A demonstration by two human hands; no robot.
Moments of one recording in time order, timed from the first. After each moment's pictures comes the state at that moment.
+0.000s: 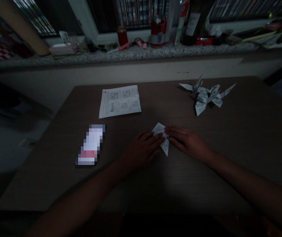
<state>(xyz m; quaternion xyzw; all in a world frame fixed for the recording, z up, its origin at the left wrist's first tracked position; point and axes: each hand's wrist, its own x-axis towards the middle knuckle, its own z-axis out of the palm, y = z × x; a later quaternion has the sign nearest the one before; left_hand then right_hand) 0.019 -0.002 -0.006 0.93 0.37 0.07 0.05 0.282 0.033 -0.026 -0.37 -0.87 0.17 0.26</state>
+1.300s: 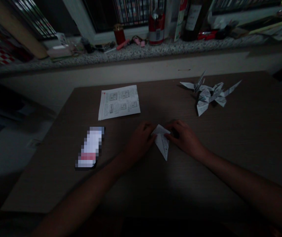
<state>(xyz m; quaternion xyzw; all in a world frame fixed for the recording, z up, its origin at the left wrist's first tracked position) 0.031 0.035 -0.009 0.82 0.49 0.23 0.19 0.265 0.053 -0.029 -0.46 -0.81 0.22 0.29</state>
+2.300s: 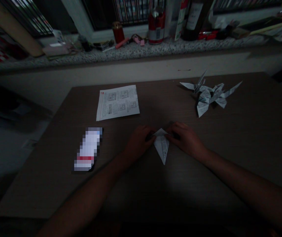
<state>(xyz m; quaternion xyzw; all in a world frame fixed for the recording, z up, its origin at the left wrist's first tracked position) 0.031 0.041 -0.006 0.79 0.50 0.24 0.27 0.269 0.056 -0.023 -0.42 -0.84 0.20 0.28</state>
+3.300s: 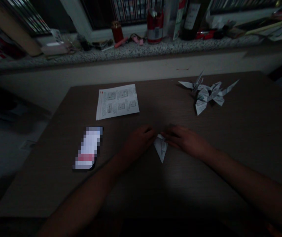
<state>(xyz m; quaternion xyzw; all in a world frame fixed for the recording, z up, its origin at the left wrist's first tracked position) 0.026 0.036 -0.005 0.86 0.44 0.17 0.17 0.280 0.045 -0.019 -0.32 -0.93 0.07 0.17</state>
